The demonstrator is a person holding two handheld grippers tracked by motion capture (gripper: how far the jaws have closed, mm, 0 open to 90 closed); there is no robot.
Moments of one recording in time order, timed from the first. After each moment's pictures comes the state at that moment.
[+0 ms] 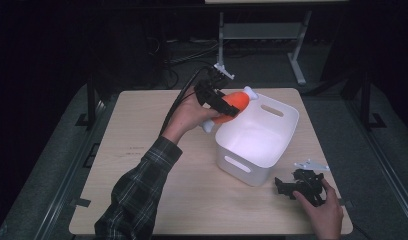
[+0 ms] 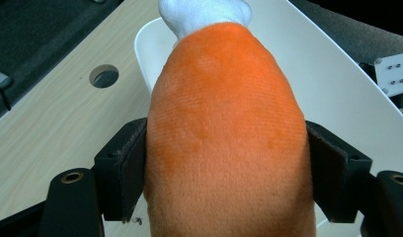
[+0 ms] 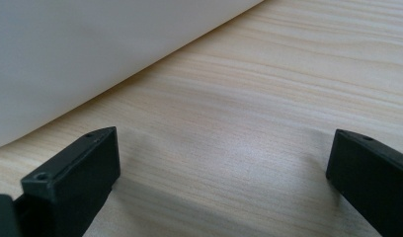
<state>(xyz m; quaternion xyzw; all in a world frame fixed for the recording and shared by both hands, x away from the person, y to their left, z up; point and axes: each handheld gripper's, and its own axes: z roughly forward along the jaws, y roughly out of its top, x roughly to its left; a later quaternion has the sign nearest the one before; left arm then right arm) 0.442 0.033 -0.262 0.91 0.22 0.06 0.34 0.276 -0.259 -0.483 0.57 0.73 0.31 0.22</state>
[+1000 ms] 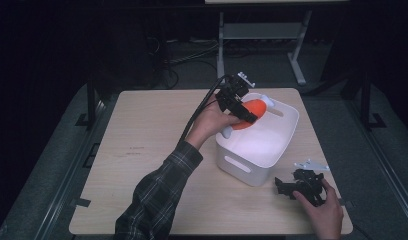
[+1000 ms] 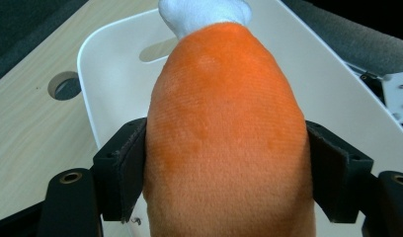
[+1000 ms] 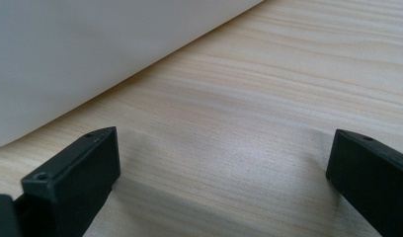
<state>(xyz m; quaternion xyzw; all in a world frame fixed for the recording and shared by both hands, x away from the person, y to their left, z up) 0.446 -0.019 -0.294 0.91 0.22 0.04 0.34 0.276 -0.259 -0.483 0.57 0.73 0.31 0.22</state>
